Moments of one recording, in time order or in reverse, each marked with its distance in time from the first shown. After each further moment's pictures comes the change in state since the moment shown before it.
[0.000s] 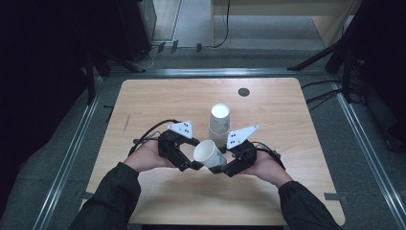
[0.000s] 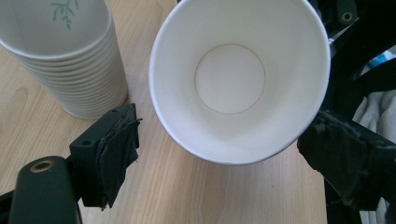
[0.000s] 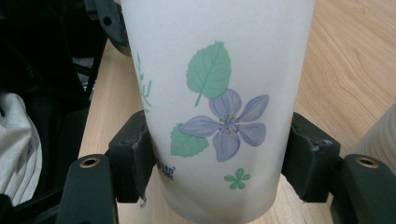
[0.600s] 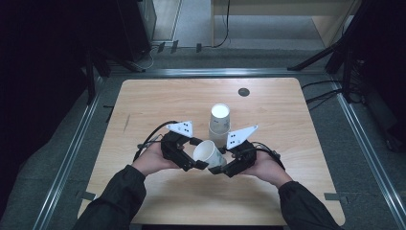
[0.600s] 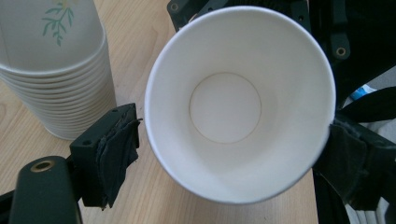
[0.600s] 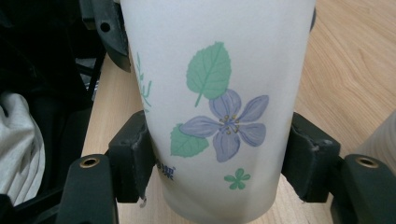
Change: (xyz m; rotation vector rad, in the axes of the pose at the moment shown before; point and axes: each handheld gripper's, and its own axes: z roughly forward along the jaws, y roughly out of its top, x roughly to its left) left arm 0.001 -0.005 0.012 -0.119 -0.042 -0.053; right arm 0.000 0.000 0.002 0.000 0.012 0.005
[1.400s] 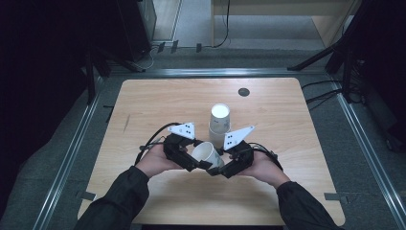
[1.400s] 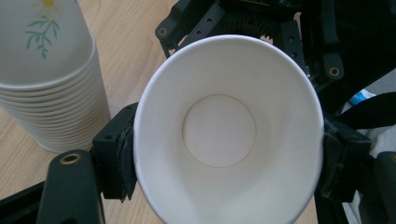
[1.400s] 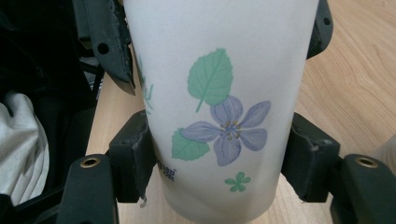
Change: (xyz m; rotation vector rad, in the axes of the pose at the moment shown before) left arm -0.005 0.001 0.006 -0.026 0.000 0.014; right arm 0.000 0.000 0.007 0.011 0.023 0.008
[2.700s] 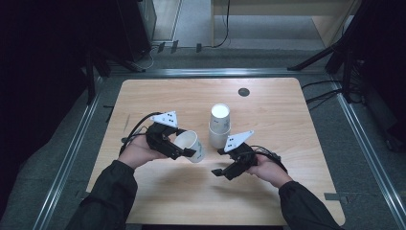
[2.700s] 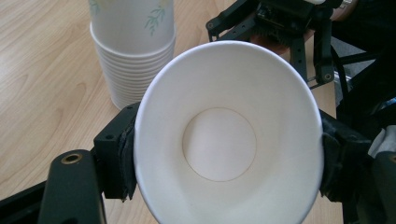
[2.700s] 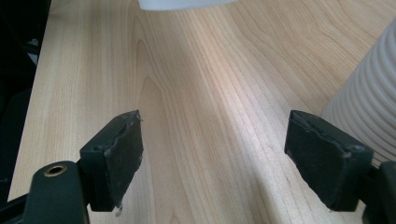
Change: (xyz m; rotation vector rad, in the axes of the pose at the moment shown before) left arm 0.020 -0.005 -0.049 0.029 0.132 -0.044; right arm -0.011 -0.024 0.008 0.082 -0.152 0.044
